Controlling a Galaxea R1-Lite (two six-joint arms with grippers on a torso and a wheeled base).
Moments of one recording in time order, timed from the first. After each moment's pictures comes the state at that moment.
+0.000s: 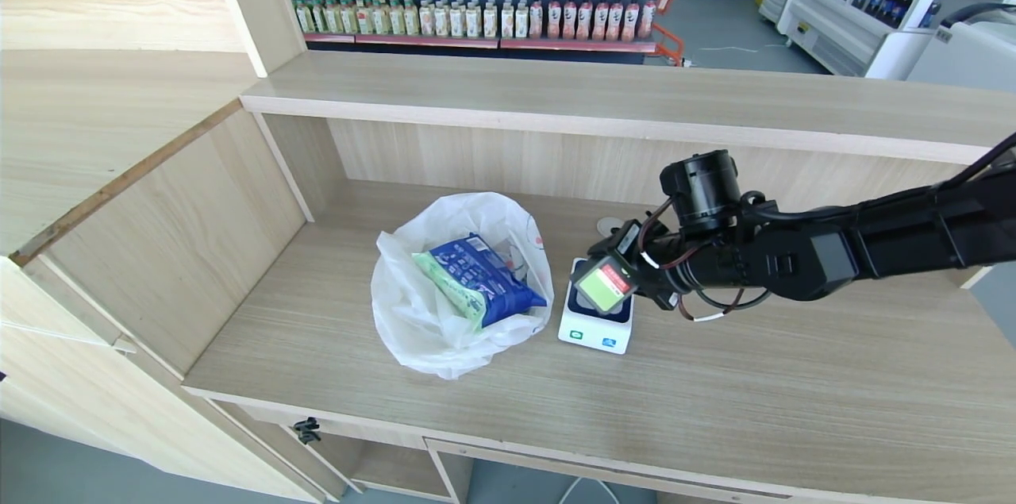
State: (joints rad) left arm 0.00 0.00 0.00 0.00 0.00 0.00; right arm 0.46 2.02 -1.29 -0.14 0.04 0.97
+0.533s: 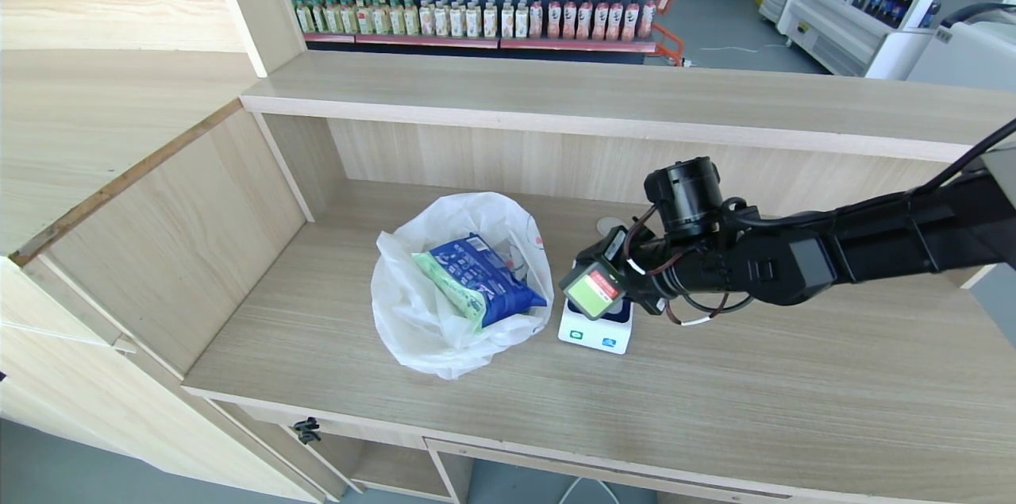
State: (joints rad) left arm 0.00 0.00 0.00 0.00 0.00 0.00; right arm 0.49 2.05 -1.31 -0.14 0.04 0.97
